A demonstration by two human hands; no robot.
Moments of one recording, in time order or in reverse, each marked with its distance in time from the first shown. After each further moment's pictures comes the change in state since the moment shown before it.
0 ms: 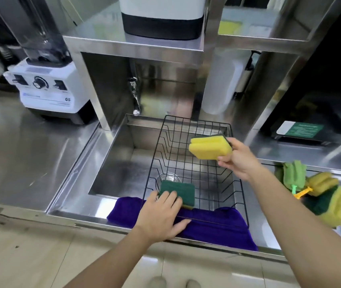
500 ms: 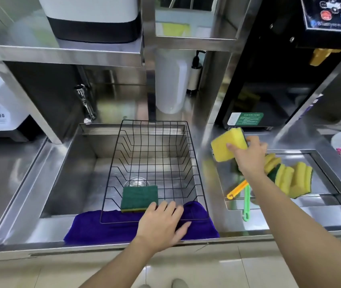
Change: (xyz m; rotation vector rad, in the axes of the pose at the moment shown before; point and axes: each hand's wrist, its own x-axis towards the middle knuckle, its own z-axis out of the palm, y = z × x) left_hand 0.037 0.072 0.018 -0.078 0.057 0.117; right_hand -0.039 0.009 -0.103 -0.521 0.780 -0.180
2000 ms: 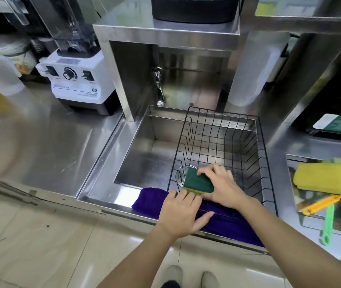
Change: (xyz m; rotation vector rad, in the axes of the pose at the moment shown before) left_hand -0.057 -0.061 -0.014 0.050 0.200 -0.225; right_hand -0.126 -0.021 0.145 -0.439 -0.874 -0.877
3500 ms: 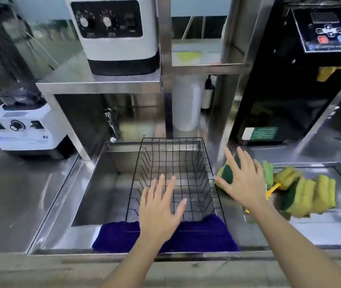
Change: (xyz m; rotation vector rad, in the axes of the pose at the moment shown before) left_hand 0.071 0.036 -0.012 -0.151 -0.191 -0.300; right_hand -0.090 0.078 -0.093 -0.426 0.599 0.449
